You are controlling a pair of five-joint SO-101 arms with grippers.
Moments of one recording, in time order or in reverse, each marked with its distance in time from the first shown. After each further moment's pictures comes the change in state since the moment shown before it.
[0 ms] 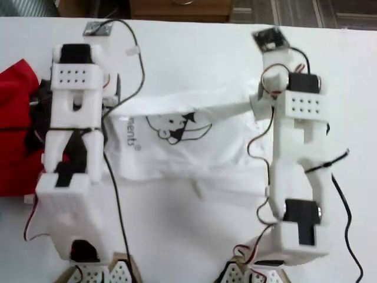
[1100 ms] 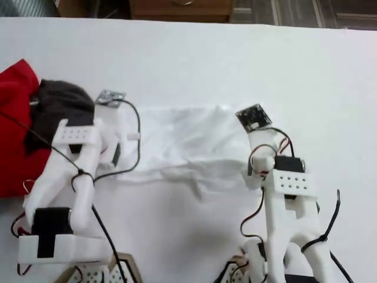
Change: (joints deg) left arm -2.7 -26.9 70.3 -38.2 -13.8; right arm 0.0 -34.1 58.9 -22.2 5.4
